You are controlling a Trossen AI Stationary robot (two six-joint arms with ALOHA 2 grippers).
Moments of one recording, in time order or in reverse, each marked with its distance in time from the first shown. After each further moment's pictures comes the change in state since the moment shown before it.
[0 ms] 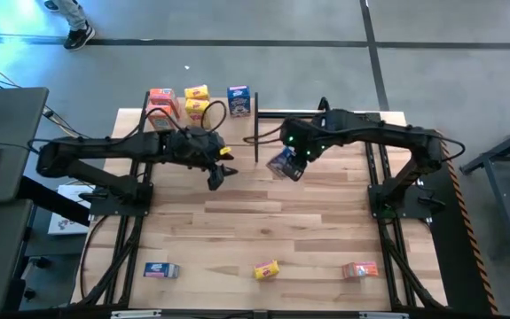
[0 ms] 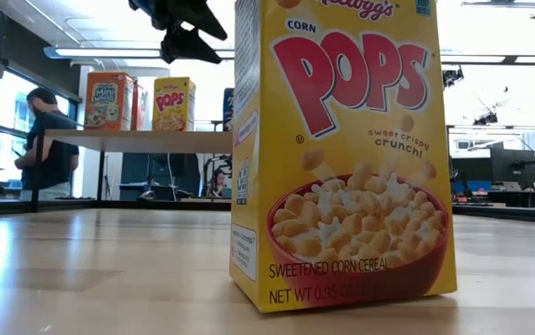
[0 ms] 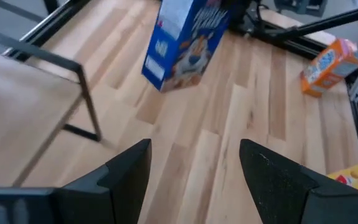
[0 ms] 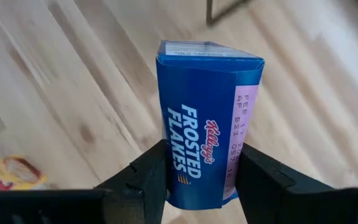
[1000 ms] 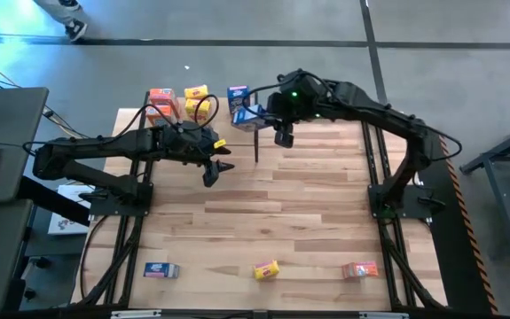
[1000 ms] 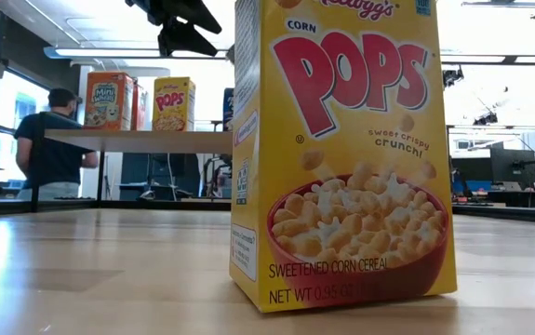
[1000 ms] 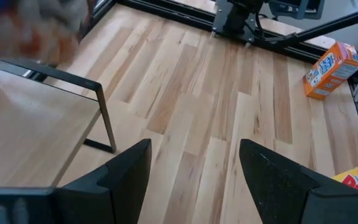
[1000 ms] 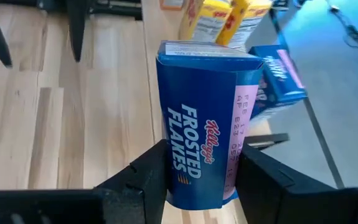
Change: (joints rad) left arm 0.034 -0.049 0.000 -0.008 0.005 0.078; right arm -0.144 0.073 0.264 0.298 0.017 -0.725
